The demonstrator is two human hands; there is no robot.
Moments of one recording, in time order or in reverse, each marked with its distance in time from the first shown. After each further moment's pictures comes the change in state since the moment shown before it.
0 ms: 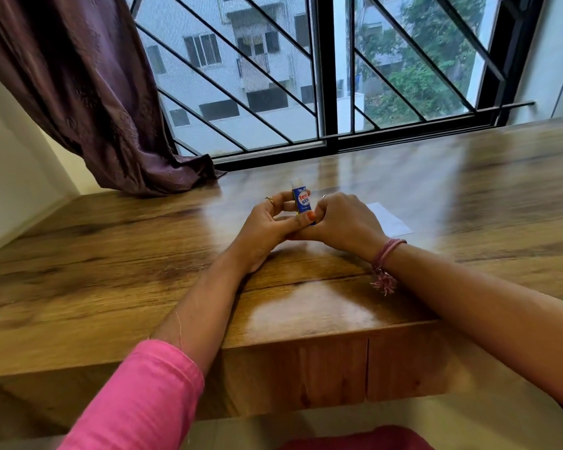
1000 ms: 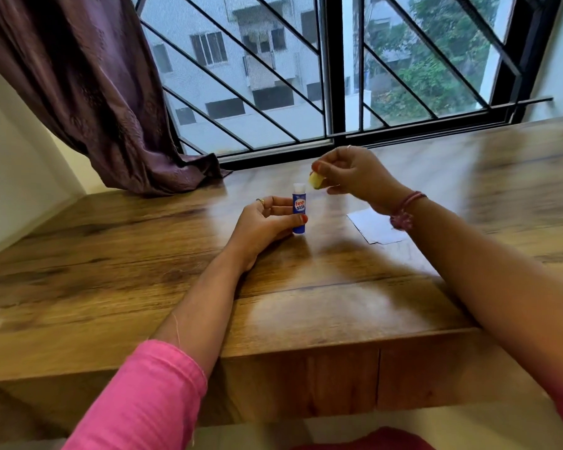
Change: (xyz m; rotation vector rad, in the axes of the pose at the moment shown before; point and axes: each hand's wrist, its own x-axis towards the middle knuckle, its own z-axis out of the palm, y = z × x) left_hand 0.016 -0.013 -0.027 0.127 0.171 -0.105; right_hand 0.062 0.022 -0.024 0.632 -0.059 -0.026
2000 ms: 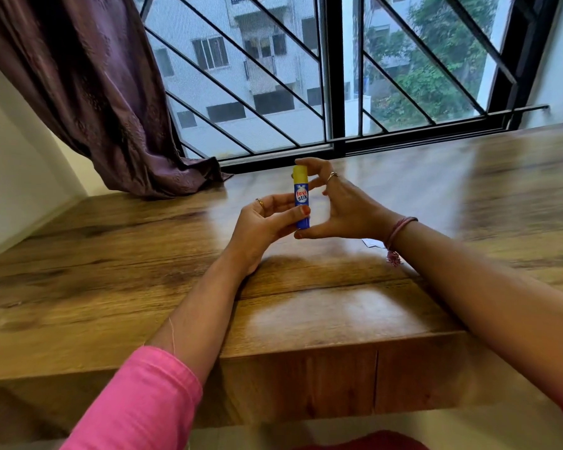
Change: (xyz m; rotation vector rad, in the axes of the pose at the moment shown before) left_hand -0.017 0.015 0.007 -0.177 -0.054 0.120; right_hand -0.024 0.004 0.020 -0.482 -0.142 -0.470
